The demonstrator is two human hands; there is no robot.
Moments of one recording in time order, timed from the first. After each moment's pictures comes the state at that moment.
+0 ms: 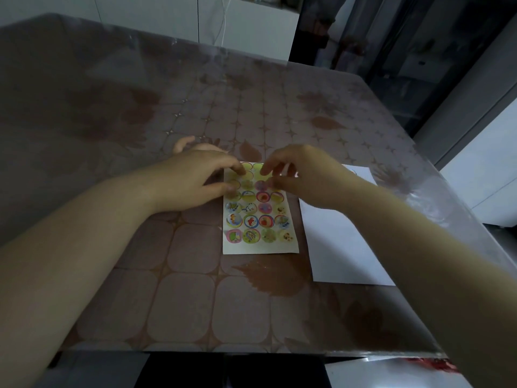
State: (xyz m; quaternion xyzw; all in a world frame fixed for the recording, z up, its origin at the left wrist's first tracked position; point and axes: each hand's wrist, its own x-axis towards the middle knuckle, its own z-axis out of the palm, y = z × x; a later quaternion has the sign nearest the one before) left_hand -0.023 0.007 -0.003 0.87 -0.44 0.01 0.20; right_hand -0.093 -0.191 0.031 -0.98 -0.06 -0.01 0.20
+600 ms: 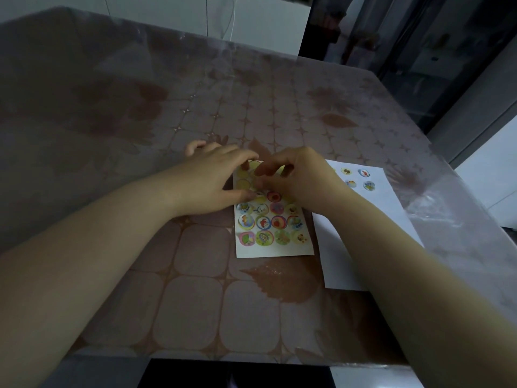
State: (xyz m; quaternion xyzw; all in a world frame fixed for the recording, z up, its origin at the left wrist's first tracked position) left_hand -0.027 -0.005 -0.006 0.90 -0.41 0.02 0.17; right_hand -0.080 -0.177 0.007 -0.94 -0.01 -0.03 0.34
